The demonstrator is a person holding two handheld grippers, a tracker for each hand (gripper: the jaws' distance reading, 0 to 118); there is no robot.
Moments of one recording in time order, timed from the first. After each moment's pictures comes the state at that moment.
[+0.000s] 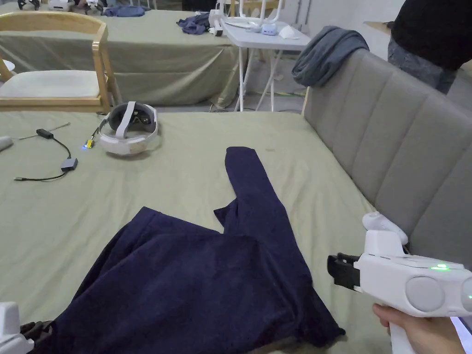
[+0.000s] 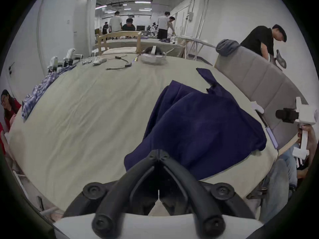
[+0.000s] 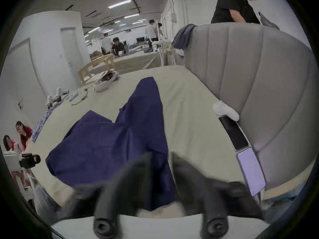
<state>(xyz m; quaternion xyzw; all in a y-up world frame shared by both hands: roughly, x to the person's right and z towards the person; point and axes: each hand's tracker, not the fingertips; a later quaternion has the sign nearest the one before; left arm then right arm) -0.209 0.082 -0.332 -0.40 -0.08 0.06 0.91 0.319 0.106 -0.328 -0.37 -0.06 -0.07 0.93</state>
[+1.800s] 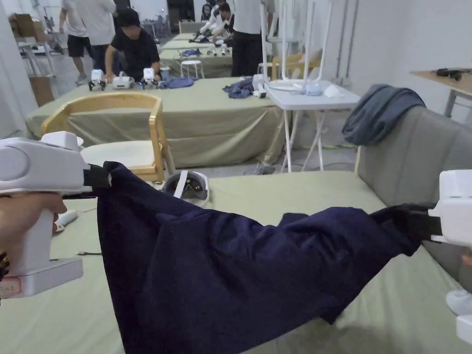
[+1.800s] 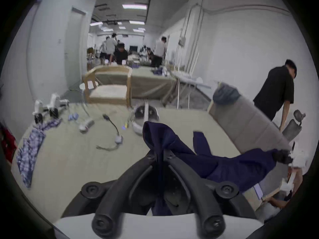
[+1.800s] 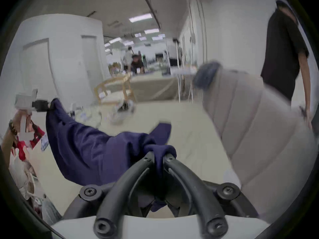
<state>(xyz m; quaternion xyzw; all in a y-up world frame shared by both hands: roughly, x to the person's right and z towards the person) -0.243 0.331 -0.599 -0.28 -0.11 0.07 0.95 0.335 0.295 -0.464 -0.24 0.03 -0.03 0.97</state>
